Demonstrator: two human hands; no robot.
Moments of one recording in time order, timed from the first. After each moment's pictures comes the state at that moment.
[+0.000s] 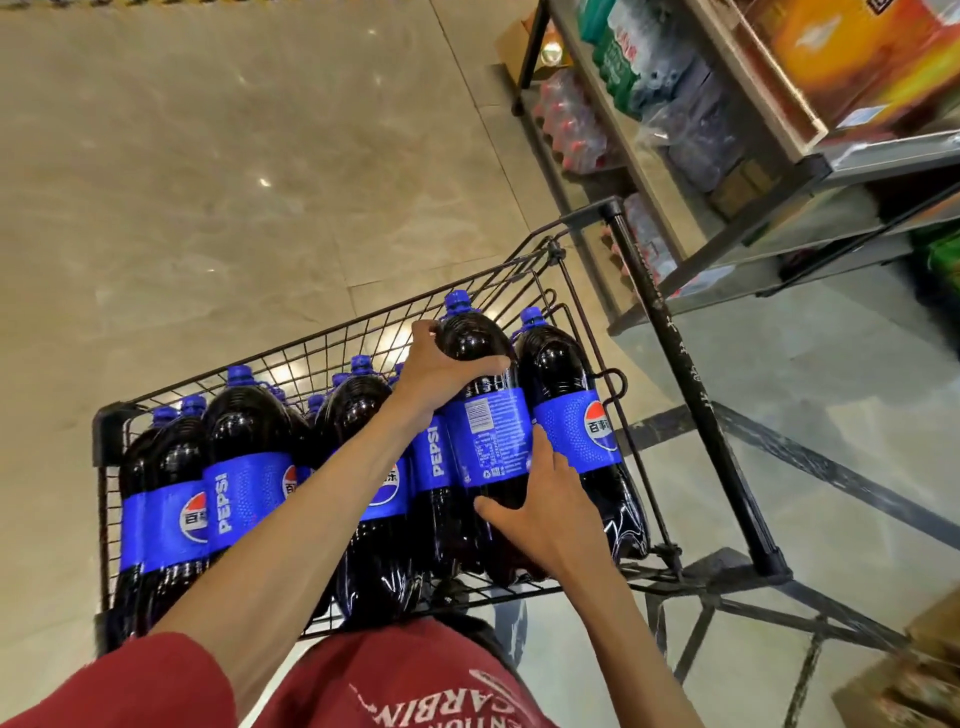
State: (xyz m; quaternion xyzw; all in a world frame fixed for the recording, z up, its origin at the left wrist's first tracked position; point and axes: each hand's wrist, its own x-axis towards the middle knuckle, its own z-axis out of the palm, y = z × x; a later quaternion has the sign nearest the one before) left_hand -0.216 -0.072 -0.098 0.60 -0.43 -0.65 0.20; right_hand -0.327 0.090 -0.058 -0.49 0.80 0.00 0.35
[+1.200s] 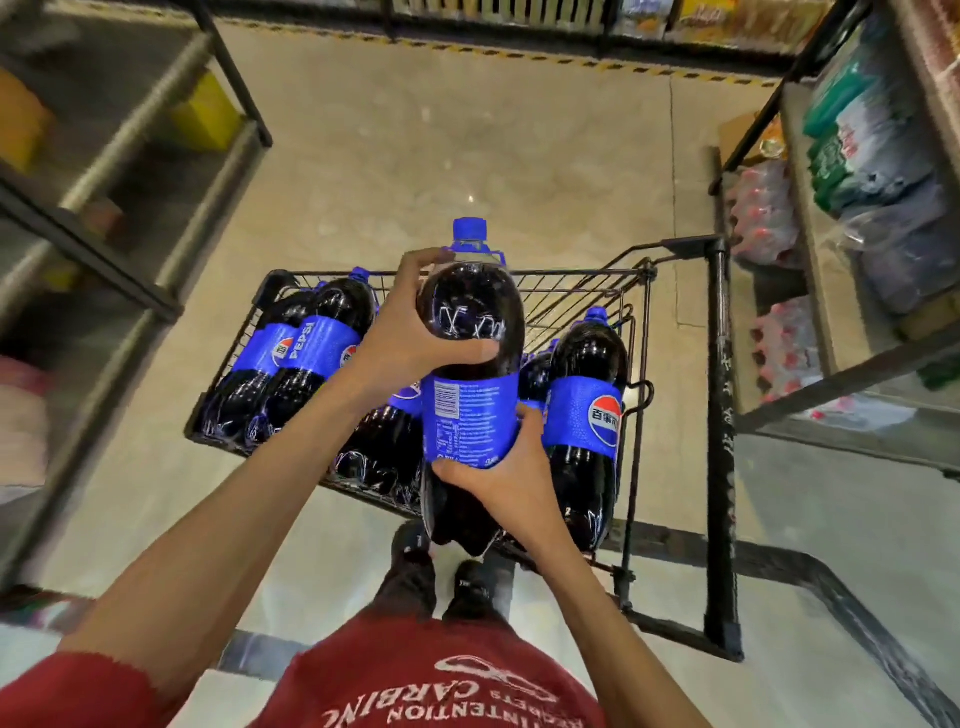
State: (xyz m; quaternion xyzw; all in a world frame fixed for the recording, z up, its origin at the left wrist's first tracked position) left_hand -0.200 0.060 -0.002 0.60 -0.51 -0.43 0.44; right_hand -0.371 0.129 -0.068 -0.55 0.58 -0.26 0.55
